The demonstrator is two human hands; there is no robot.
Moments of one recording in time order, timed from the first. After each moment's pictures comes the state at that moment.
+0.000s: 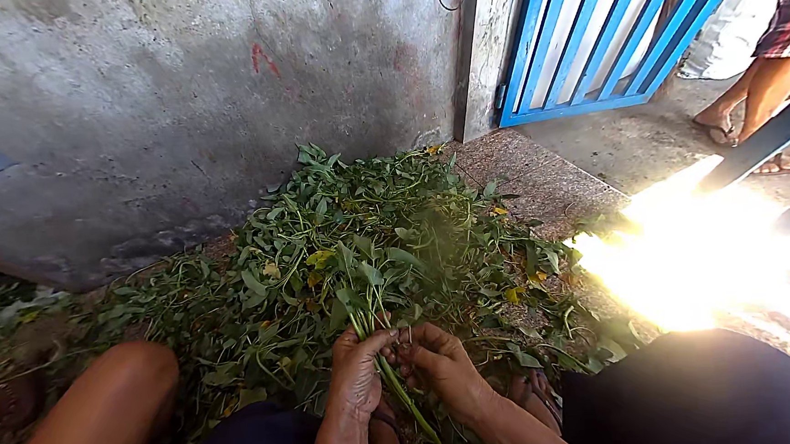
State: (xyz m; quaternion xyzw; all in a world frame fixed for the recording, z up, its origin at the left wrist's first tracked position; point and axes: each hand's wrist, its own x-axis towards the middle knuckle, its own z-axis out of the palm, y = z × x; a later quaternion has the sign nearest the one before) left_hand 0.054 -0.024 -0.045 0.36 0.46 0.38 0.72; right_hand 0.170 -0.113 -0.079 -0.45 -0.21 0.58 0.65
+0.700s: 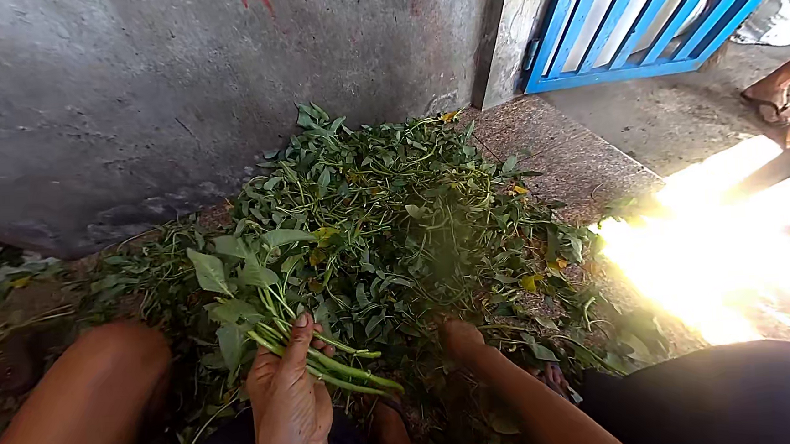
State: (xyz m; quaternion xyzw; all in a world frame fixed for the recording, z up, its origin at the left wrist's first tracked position) left_hand 0.012 0.004 -0.011 0.30 0.54 0.56 0.55; right_hand 0.220 -0.049 -0.218 -0.77 -0.45 0.43 -0.09
